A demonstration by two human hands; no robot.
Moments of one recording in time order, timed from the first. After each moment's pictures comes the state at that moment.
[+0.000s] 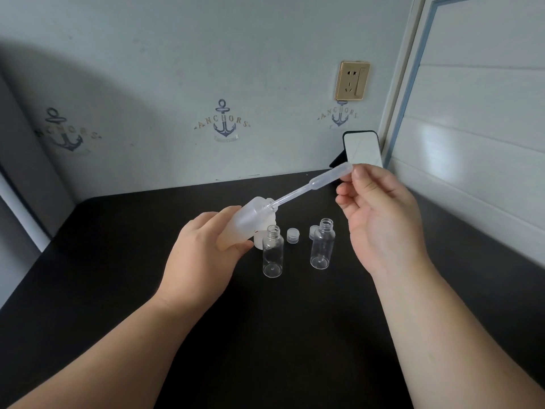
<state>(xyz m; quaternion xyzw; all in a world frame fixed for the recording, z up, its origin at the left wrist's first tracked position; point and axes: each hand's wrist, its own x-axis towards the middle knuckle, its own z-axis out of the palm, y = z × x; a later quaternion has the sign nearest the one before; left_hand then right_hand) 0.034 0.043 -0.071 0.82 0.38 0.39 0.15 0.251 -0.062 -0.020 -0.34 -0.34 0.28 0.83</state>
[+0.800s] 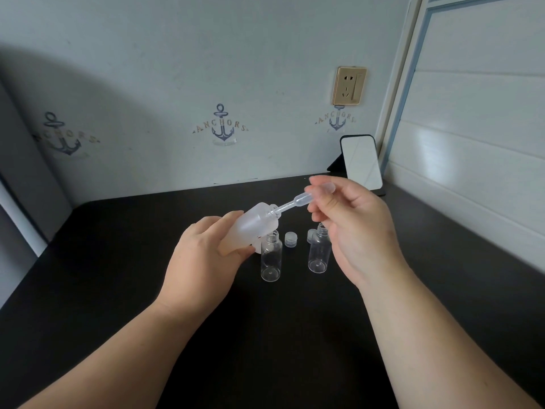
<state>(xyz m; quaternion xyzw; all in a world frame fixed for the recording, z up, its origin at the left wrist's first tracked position) 0.038 0.037 -0.067 0.82 0.39 0.39 0.16 0.235 -0.054 -0.027 -0.44 -0.42 0.26 0.75</state>
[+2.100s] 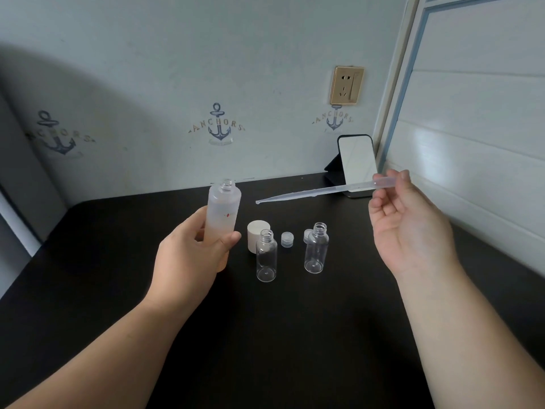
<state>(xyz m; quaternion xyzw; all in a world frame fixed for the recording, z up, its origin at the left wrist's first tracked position) 0.036 0.052 -0.072 0.74 0.43 0.42 0.29 0.290 -0.076 -0.020 -0.32 -0.16 0.29 0.89</state>
